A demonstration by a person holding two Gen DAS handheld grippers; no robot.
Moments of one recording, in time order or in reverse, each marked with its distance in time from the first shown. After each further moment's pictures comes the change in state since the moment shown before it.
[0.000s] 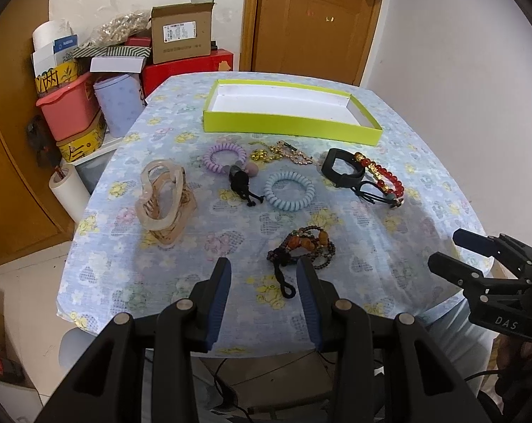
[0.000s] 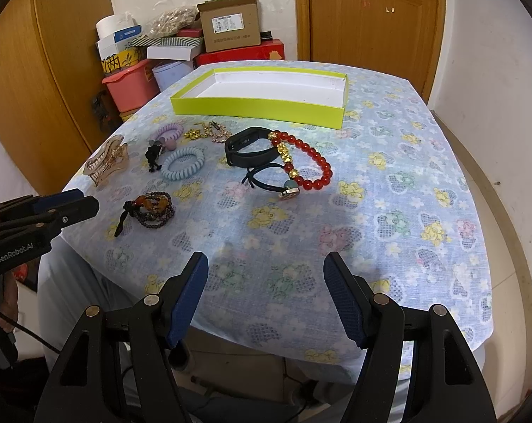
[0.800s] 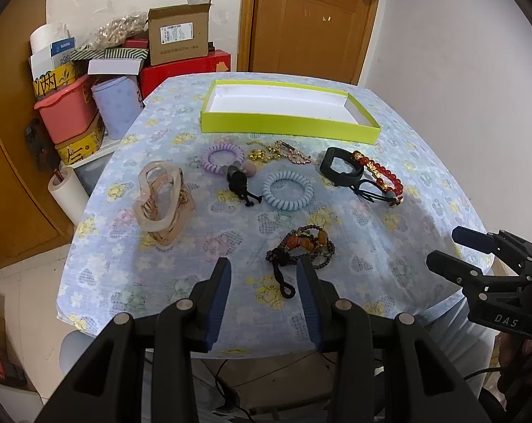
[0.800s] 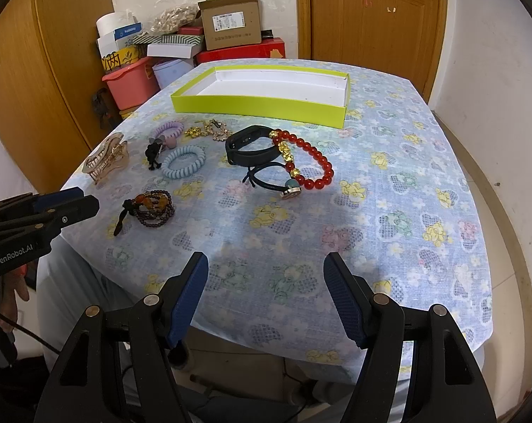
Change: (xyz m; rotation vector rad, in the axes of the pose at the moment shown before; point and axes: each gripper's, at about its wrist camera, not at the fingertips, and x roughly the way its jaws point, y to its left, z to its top) left arm 0.001 -0.002 0.002 0.011 0.000 -0.005; right arm 0.003 0.003 0.000 -0.005 0.006 0.000
